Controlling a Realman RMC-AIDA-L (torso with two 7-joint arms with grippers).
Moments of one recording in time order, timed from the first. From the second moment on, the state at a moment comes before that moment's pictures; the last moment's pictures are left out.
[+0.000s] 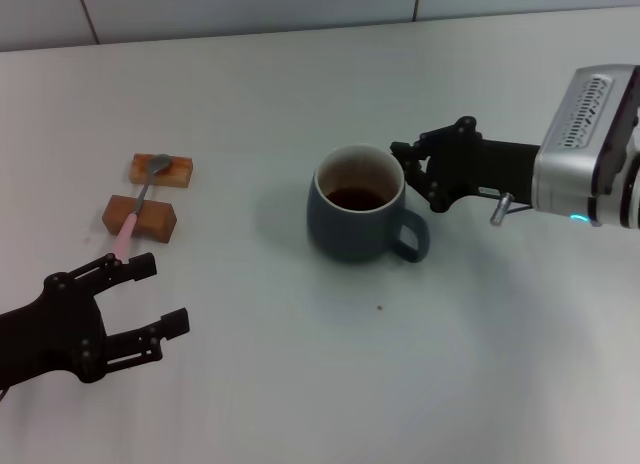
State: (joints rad) left arm -0.20 -2.06 0.77 0.62 1.79 1.71 -1.15; right arm 0.68 2.09 -0.80 -0.32 -1.80 -1.06 0.80
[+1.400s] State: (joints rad) left arm -0.20 -2.06 0.72 0.62 1.79 1.73 -1.13; right arm 0.64 2.08 -0.79 -0.33 -1.64 -1.09 0.83
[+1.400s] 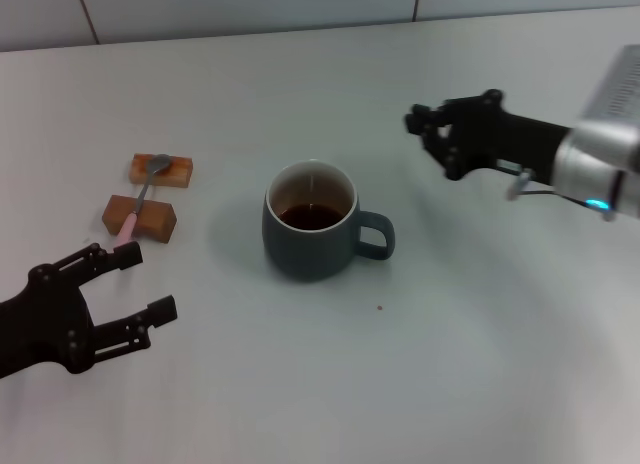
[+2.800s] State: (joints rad) left arm -0.22 -2.06 0.68 0.62 1.79 1.72 -1.14; right arm 0.29 2.07 -0.75 -0.69 -1.83 -1.57 1.09
